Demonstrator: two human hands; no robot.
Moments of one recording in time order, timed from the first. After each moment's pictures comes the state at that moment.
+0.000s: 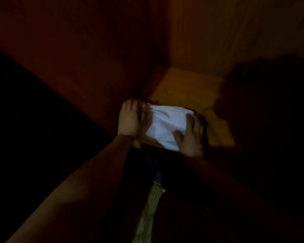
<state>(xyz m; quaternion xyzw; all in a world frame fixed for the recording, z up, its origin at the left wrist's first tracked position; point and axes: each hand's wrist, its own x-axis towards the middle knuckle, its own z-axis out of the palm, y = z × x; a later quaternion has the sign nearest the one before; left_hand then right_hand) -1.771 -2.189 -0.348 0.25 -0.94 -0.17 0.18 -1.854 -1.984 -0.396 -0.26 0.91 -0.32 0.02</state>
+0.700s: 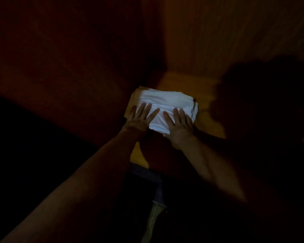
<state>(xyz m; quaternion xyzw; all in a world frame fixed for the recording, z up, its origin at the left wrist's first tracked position) -1.828 -2.226 -0.421 0.10 -0.98 0.07 -0.14 -1.923 -2.049 -0.436 -0.43 0.89 -0.06 0.12</state>
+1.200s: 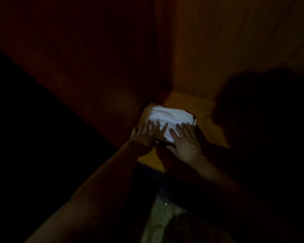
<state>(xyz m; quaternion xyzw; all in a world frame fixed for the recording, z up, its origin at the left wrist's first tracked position) -1.776 -2.186 -0.285 0.17 -0.96 -0.04 -0.21 -1.889 -2.015 -0.312 -0.49 0.87 -0.03 0.05</state>
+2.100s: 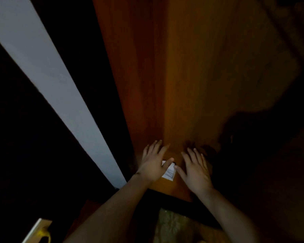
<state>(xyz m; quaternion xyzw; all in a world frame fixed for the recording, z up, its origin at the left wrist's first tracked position) -1.584 -2.042 0.446 0.11 -0.98 -0.16 0.03 -1.665 -1.866 0.416 -0.34 0.93 -0.15 -0.02</state>
